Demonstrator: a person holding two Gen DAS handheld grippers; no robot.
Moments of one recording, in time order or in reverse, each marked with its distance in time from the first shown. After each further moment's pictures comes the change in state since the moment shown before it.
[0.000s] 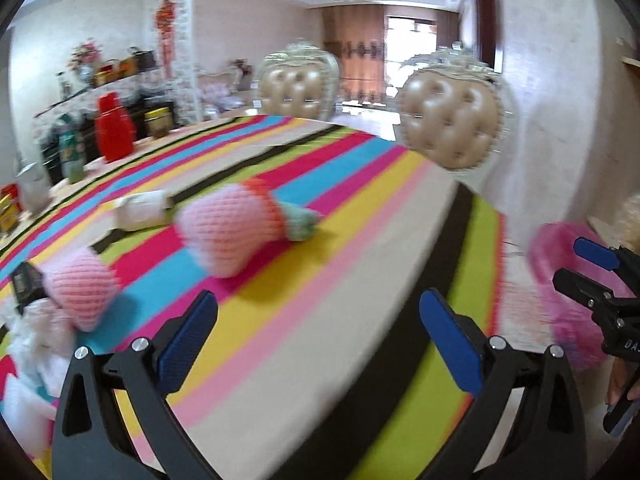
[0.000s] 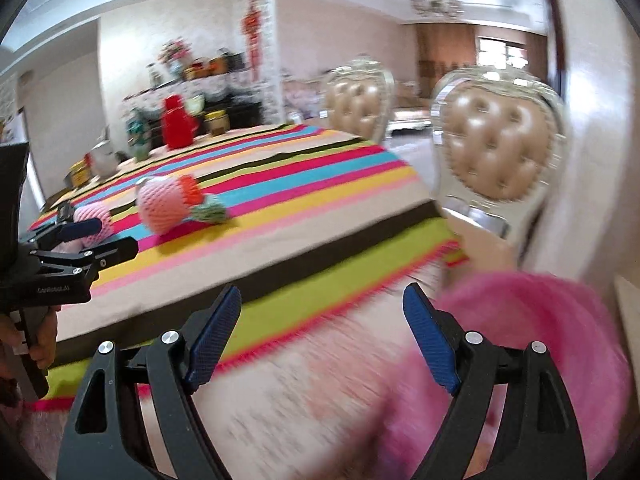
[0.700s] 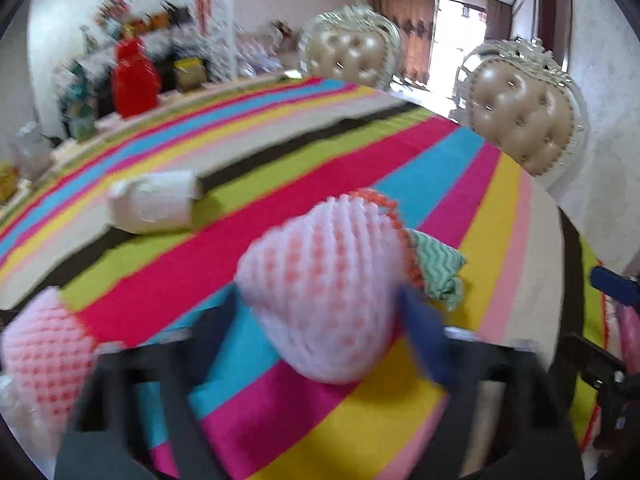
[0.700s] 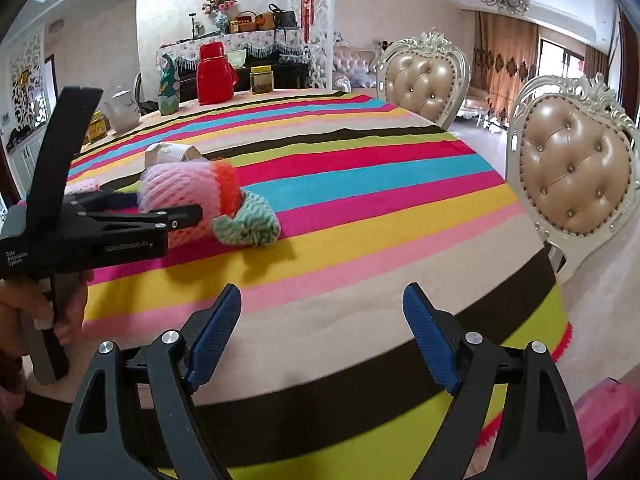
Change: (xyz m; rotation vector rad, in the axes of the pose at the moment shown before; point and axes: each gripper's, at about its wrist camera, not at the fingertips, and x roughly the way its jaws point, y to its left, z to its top) left arm 0.127 0.085 0.048 -0.113 0.141 0.041; right arm 0.124 0.062 0.058 -0.132 0.126 0.086
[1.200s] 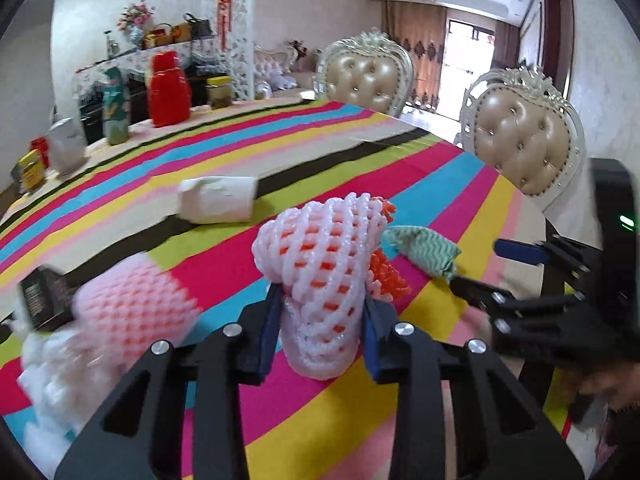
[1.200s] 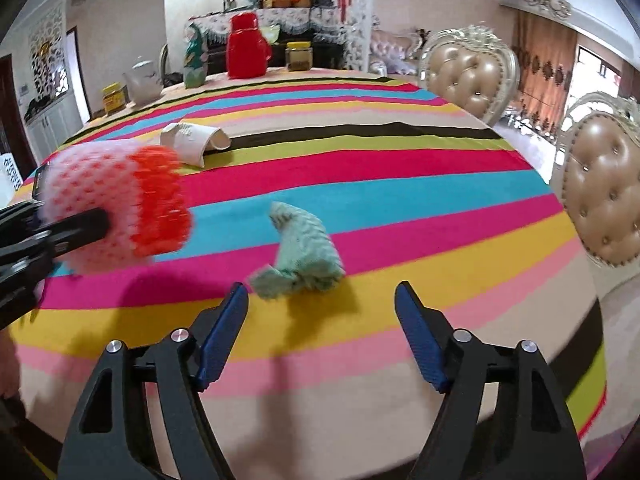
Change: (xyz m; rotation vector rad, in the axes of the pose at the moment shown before) left arm -0.082 0.029 -0.034 -0.047 -0.108 0.061; right arm 0.061 0.048 0.038 -0.100 0.082 0.082
